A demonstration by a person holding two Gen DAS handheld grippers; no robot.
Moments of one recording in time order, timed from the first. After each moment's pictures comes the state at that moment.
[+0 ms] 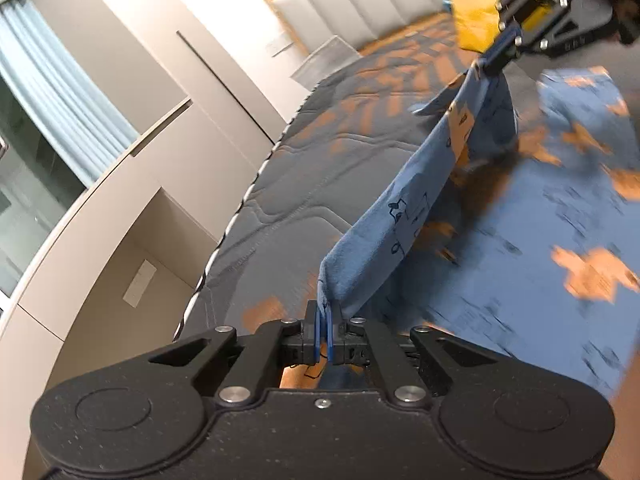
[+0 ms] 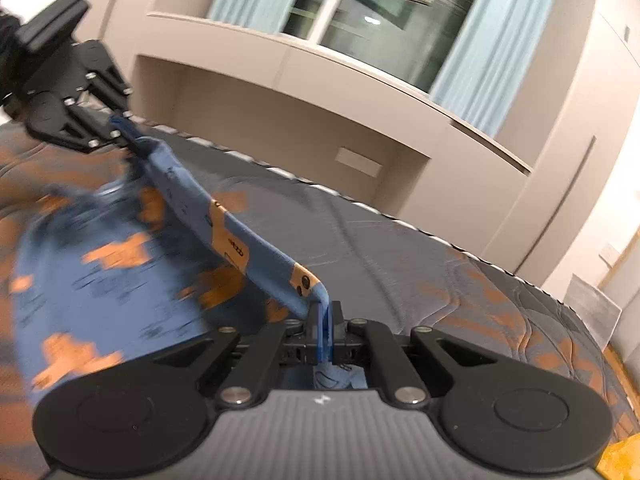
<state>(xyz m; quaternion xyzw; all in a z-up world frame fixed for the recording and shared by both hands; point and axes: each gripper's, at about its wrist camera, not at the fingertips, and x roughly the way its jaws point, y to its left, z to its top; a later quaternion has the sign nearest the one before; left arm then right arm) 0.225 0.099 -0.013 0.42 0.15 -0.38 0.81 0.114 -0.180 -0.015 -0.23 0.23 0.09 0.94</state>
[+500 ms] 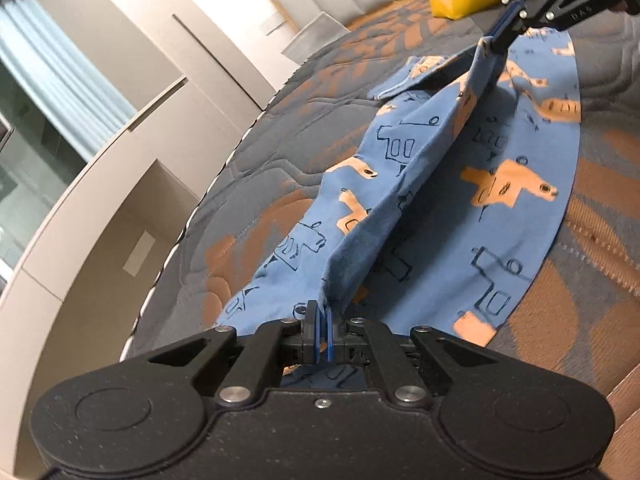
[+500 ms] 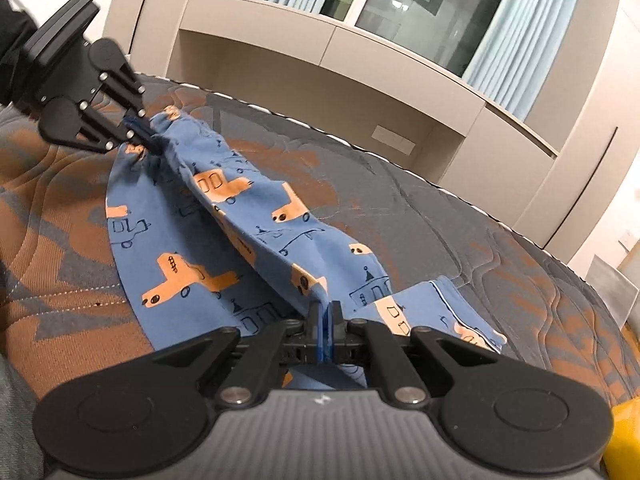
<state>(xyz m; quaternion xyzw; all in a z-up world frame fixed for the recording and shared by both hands) 0.149 0.126 -0.067 0.42 0.18 -0.36 0.81 0.045 -0.139 -0.056 -0.23 0.27 0.11 0.93</state>
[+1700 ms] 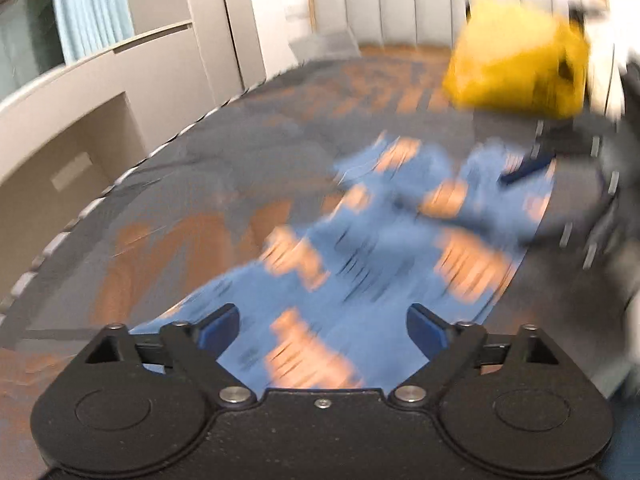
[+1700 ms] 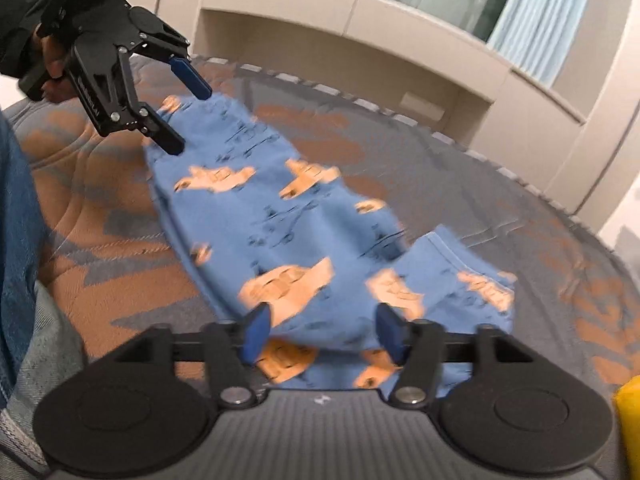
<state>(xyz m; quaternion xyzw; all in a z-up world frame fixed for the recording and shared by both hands) 0.140 0.062 -0.010 0.20 0.30 -0.43 0.83 0.010 -0.164 -0.051 -0.22 0.32 0.14 0.91</state>
